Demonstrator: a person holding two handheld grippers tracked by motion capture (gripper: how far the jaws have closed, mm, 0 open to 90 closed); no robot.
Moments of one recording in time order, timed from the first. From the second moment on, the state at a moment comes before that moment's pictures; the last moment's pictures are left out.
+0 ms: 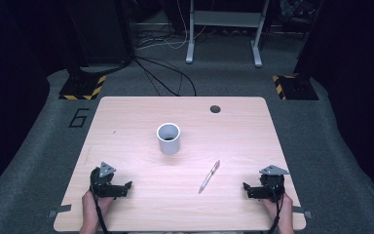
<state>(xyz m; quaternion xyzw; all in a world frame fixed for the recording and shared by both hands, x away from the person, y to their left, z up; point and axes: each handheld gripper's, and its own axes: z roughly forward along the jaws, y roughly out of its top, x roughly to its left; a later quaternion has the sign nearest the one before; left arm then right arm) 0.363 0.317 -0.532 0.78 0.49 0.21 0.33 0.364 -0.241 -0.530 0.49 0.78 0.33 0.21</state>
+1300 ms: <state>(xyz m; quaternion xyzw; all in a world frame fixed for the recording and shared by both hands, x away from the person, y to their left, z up) 0.388 0.299 -0.491 0.79 0.44 0.17 0.40 0.364 -0.241 -0.529 0.49 0.78 0.33 0.21</state>
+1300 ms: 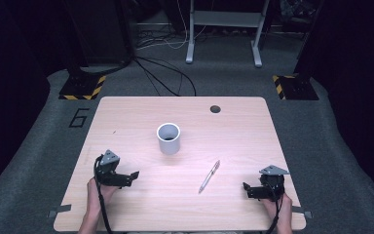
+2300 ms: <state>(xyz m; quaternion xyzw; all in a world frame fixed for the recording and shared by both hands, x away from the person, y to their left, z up) 0.460 0.231 -0.454 0.80 0.38 0.16 0.44 0.364 -0.241 -0.529 0.49 0.78 0.33 0.21</state>
